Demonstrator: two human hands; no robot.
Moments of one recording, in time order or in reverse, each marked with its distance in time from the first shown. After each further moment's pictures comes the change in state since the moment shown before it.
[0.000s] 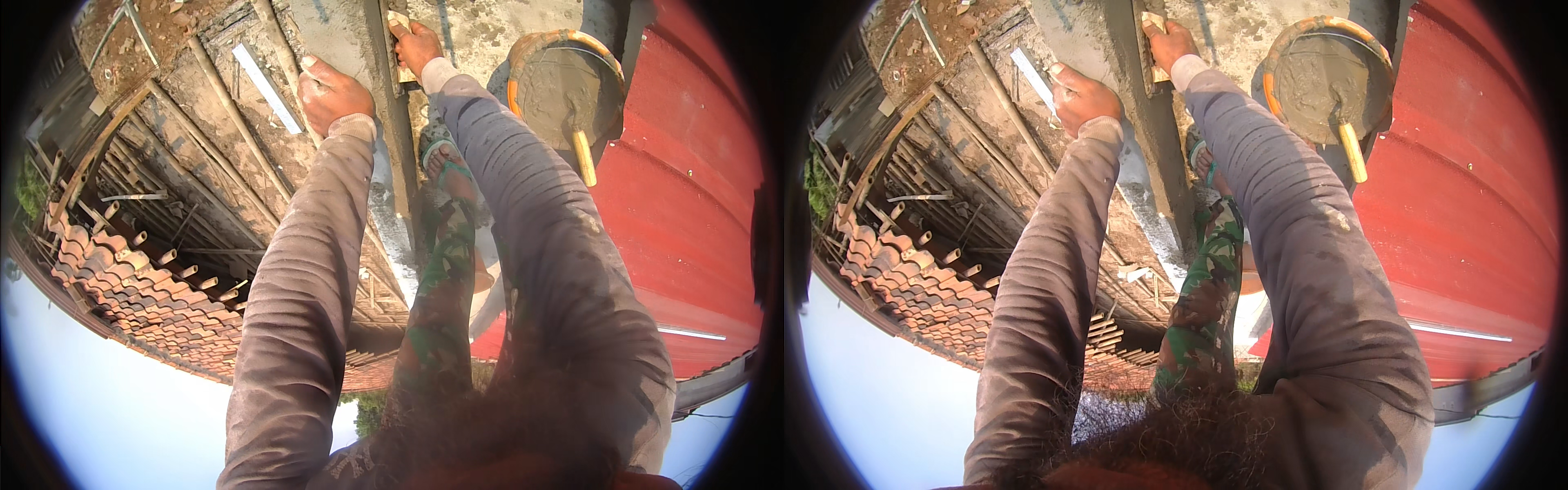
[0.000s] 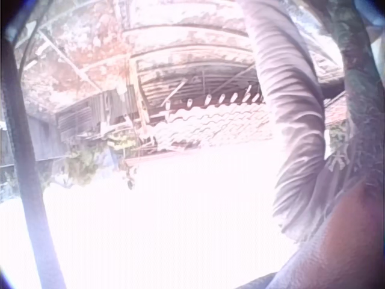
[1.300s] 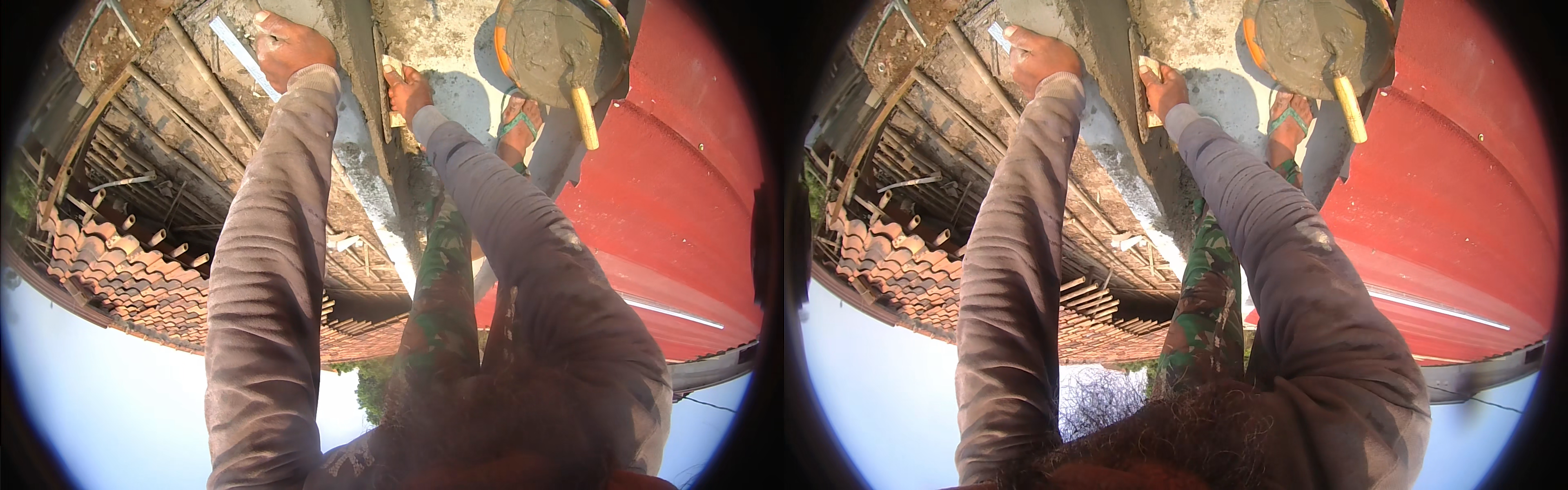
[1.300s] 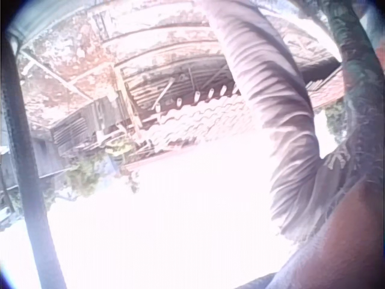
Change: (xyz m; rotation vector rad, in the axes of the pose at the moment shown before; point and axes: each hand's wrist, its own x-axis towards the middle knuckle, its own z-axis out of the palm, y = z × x) left_hand -0.004 -0.002 -0.001 0.001 -0.045 0.020; right_hand -0.130 0.134 -0.013 0.167 0.017 0.357
